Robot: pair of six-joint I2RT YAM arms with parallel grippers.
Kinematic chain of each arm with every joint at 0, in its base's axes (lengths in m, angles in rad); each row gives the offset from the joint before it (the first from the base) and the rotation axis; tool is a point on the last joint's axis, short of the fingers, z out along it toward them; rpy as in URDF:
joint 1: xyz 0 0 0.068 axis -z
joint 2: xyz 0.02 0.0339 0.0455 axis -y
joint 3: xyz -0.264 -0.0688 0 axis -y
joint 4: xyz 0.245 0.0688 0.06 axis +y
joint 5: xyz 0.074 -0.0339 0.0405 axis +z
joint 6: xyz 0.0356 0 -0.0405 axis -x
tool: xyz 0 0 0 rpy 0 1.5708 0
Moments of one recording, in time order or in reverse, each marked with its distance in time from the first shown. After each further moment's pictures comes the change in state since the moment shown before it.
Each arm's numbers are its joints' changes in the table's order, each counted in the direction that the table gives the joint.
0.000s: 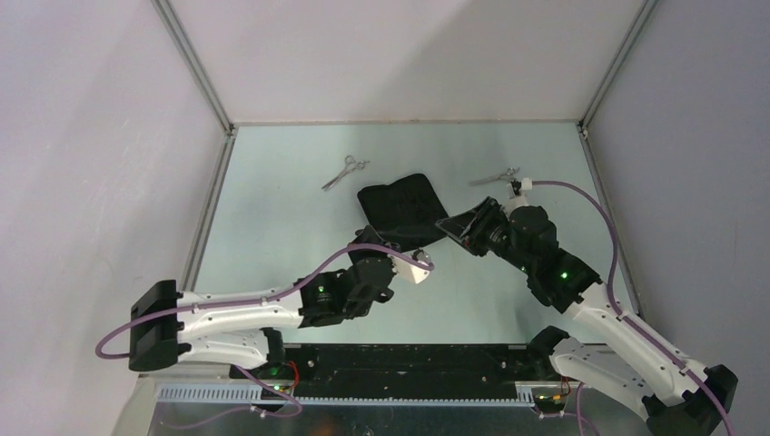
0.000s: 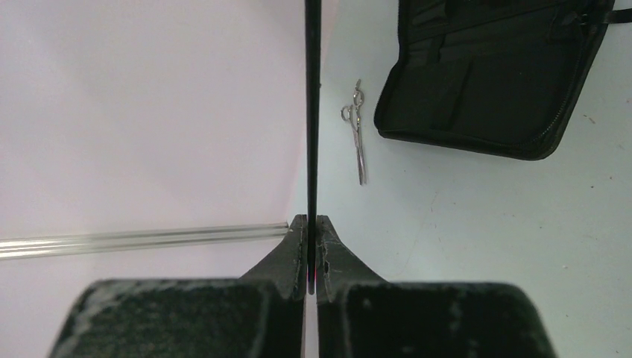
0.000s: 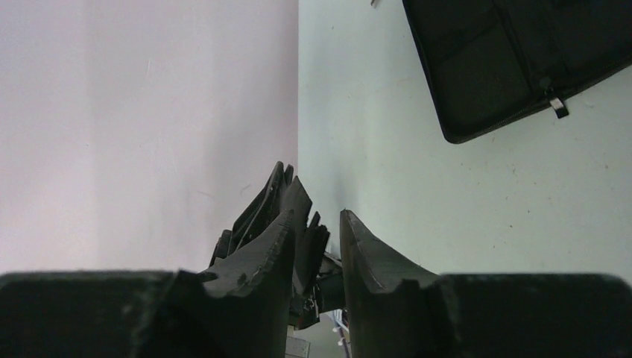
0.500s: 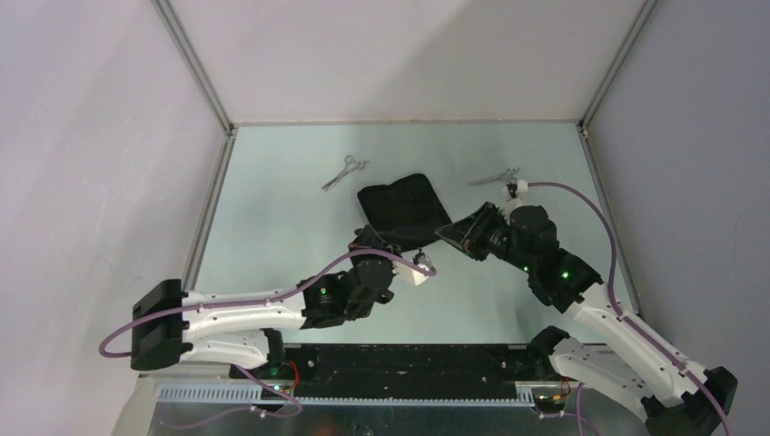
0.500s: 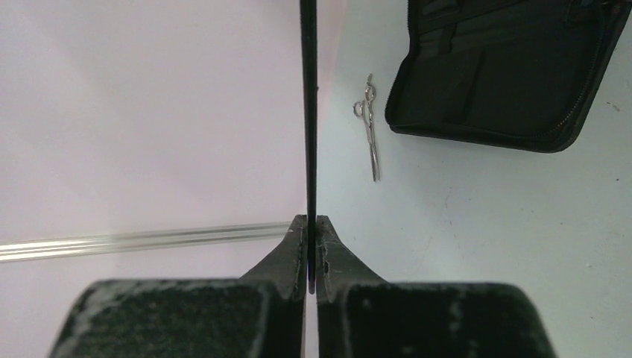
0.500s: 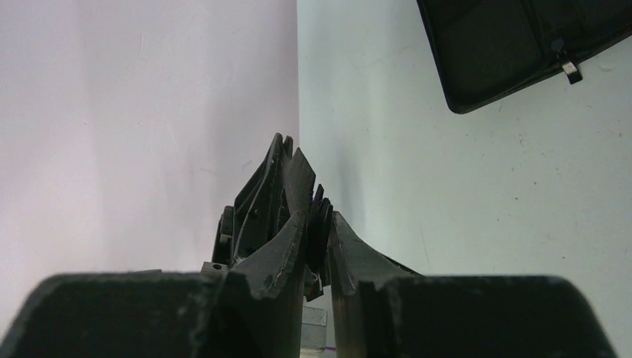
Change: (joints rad) left arm 0.000 -0.016 -0.032 -0.067 0.023 -0.078; right arm 0.010 0.001 0.000 0.043 0.094 -0.018
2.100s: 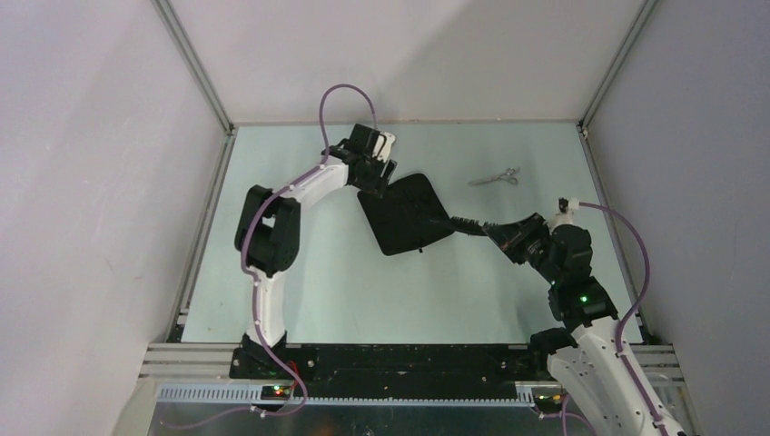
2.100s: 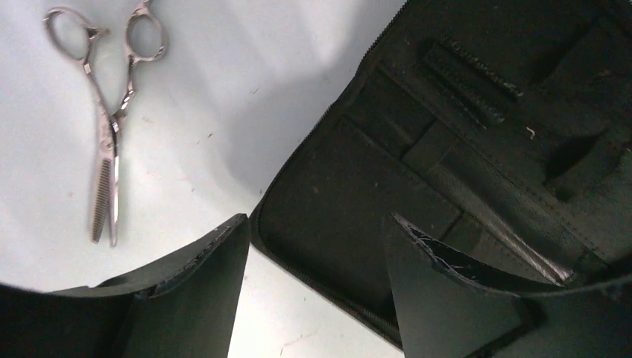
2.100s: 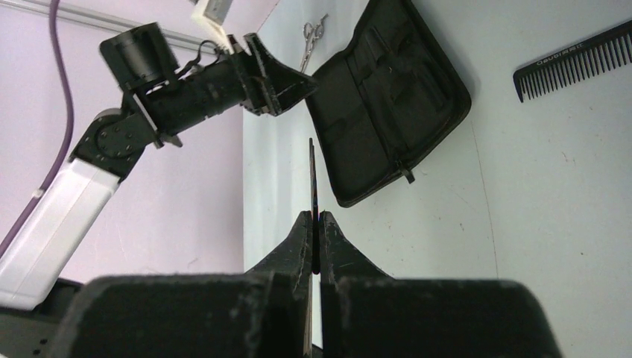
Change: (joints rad) left arm -0.823 -0.871 0.919 0.564 -0.938 0.898; right arm 0.417 0.246 -0.230 -0.020 0.079 0.179
